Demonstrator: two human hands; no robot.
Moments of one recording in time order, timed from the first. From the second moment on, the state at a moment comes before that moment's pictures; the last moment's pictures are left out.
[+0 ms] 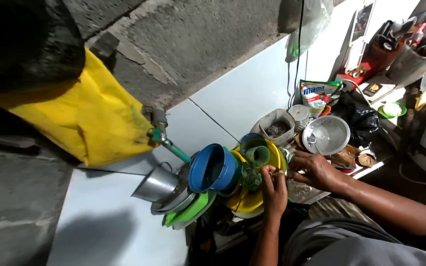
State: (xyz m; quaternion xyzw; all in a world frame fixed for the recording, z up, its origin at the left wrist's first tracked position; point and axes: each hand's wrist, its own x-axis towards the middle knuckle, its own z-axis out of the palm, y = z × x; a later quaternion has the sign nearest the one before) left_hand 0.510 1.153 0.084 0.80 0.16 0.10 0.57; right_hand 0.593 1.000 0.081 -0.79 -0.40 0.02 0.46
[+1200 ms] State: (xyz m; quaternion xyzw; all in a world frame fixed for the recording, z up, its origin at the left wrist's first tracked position) left_hand 0.590 1.138 0.114 0.91 0.16 0.13 0.35; right_hand 0.663 1.001 0.084 -0.79 -0.33 0.15 0.49
